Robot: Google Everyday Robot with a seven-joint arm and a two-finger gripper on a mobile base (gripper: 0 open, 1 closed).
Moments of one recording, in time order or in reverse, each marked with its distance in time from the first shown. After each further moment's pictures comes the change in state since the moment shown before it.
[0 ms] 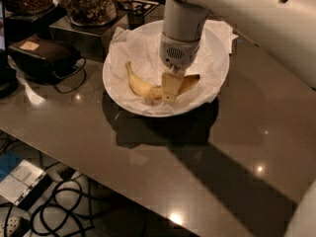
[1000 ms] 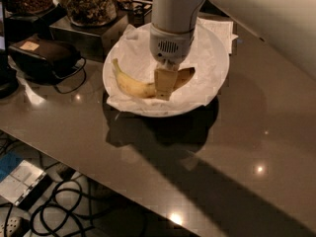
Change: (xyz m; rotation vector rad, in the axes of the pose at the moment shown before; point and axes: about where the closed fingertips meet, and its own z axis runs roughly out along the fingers) arm -0.014 0.033 -0.031 0.045 0.007 -0.105
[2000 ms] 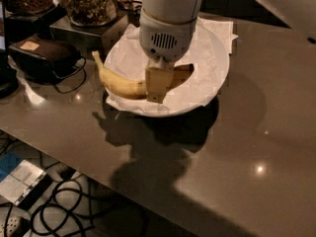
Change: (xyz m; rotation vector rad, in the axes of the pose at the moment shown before) arm -0.011 0.060 -0.049 0.059 -0.058 -0.062
